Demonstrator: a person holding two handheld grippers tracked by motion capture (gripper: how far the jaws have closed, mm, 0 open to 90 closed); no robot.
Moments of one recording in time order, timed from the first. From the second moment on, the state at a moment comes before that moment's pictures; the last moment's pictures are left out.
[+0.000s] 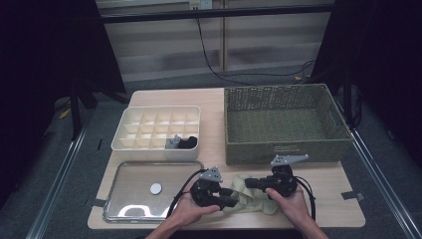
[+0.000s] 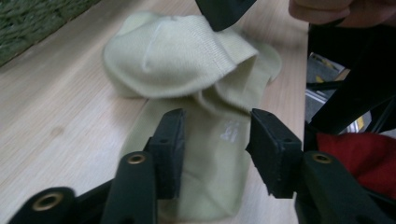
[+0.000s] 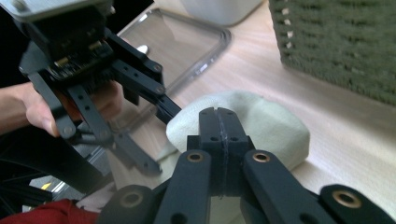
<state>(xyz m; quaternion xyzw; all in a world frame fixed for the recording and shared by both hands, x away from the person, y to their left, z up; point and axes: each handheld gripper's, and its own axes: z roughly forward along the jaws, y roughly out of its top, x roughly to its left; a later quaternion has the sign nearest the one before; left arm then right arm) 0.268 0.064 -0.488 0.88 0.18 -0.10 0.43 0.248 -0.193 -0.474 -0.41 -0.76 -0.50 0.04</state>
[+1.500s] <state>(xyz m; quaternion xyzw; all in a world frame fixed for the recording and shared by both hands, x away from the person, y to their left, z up) 0.258 0.074 -0.496 0.90 0.17 -0.08 0.39 0.209 -0.257 -0.480 -0.46 -0.74 -0.49 -0.01</state>
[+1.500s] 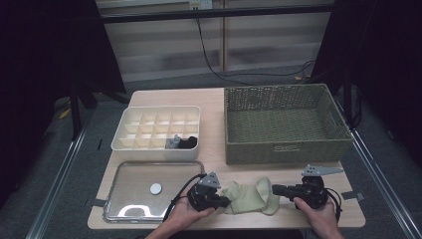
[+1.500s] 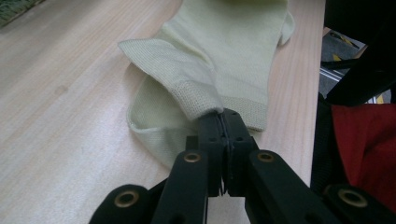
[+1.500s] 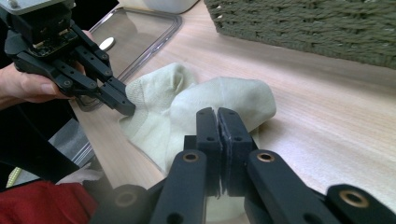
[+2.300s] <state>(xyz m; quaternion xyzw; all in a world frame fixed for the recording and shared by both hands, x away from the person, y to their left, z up) 0.263 0.113 -0.485 0.89 0.19 -0.06 0.41 0.226 -0.176 -0.476 -0.38 -0.80 -0.47 0.03</state>
